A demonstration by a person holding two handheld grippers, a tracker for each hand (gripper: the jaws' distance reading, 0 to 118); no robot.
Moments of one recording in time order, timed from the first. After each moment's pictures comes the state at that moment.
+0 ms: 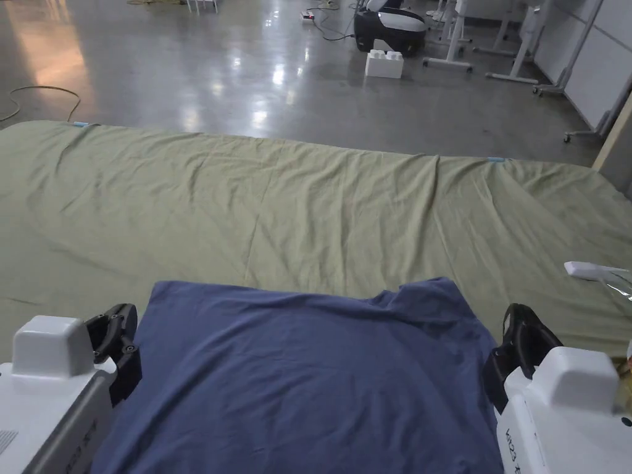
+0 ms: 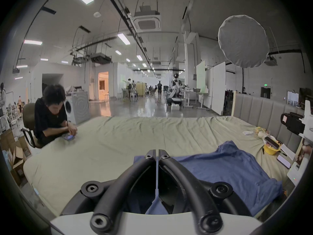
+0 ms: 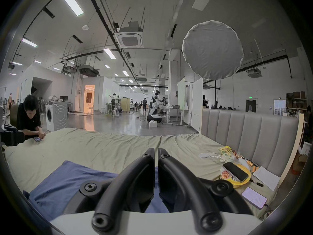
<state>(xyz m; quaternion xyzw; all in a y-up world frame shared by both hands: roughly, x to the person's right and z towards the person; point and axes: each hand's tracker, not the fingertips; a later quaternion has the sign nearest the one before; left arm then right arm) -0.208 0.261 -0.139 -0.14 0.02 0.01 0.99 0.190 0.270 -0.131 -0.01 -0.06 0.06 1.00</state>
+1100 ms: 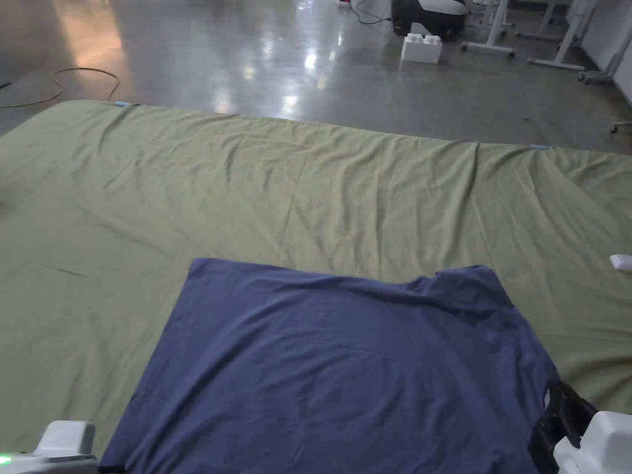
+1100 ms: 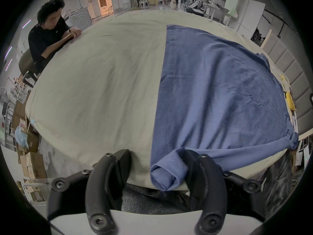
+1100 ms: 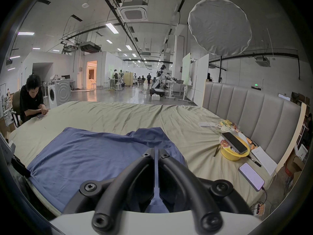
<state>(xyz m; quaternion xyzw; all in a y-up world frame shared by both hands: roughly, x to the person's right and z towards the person) -0.285 0.127 -0.128 -0.55 0.06 0.04 0.83 0.215 0.212 -0.104 -0.14 -0.04 0.06 0.99</state>
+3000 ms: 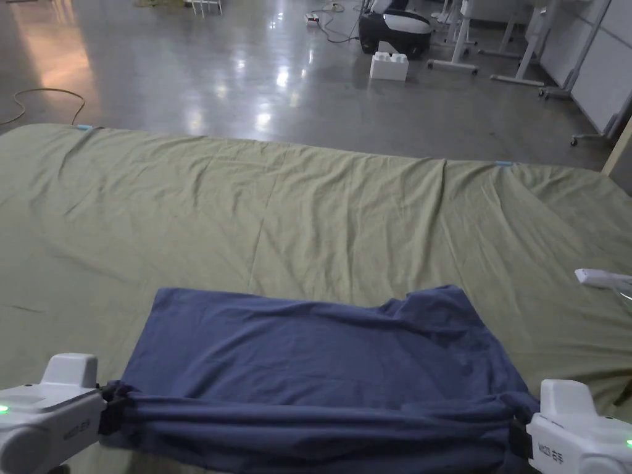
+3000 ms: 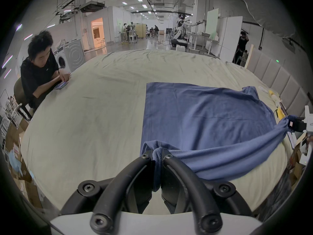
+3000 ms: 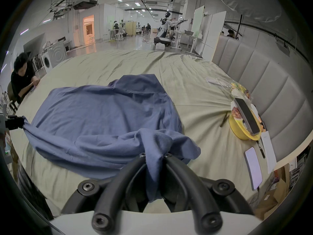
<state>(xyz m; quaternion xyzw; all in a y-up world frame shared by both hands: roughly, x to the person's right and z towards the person) -0.264 0.165 -0.238 -0.40 0.03 0.01 0.91 0.279 0.186 -0.229 -0.40 -0.02 0.06 0.91</state>
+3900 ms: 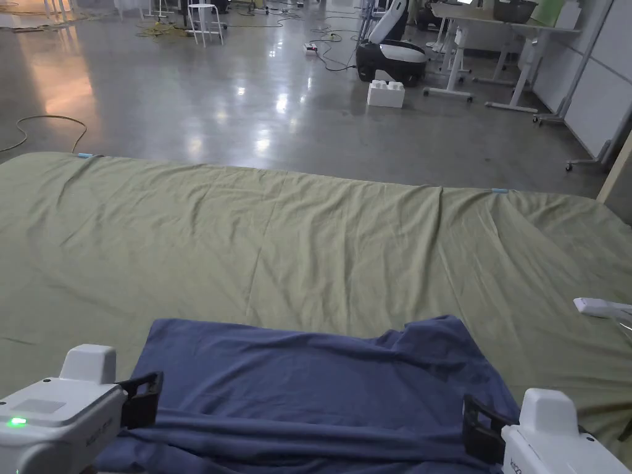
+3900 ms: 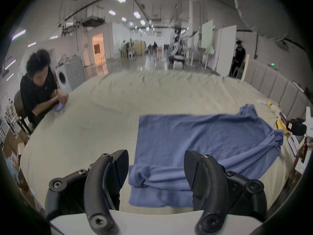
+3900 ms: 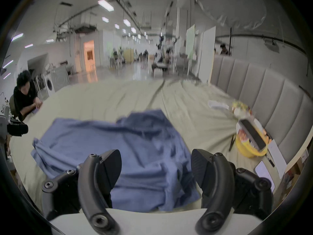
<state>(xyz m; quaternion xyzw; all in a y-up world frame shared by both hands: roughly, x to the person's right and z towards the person) -0.251 0.187 -0.265 -0.28 0.02 -0.01 0.96 0.236 0.211 -0.212 -0.22 -0.03 0.03 0.97</state>
